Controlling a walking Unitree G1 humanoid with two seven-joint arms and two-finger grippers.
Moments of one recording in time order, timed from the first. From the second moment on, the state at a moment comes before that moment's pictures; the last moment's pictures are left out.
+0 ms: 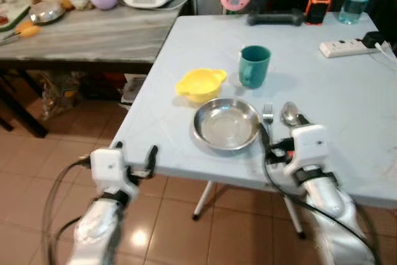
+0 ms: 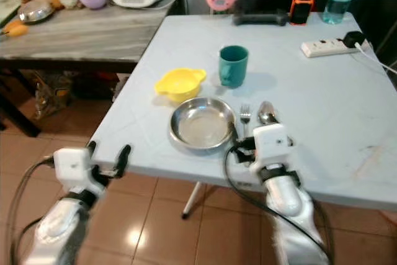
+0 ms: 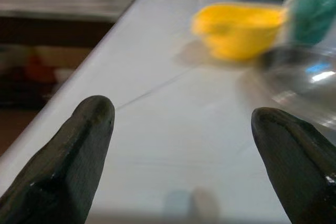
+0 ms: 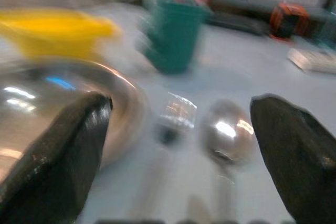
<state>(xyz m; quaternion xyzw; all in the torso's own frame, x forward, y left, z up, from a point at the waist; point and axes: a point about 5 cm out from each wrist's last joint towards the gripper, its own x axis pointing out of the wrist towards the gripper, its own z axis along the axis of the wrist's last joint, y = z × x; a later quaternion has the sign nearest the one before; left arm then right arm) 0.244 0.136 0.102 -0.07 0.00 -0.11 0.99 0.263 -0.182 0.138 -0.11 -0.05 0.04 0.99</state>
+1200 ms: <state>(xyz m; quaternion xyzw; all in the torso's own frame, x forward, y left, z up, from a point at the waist) 0.222 0.136 0.099 -0.03 0.04 -0.28 0.96 0.289 -0.143 0.152 0.01 -0.03 0.07 1.00</state>
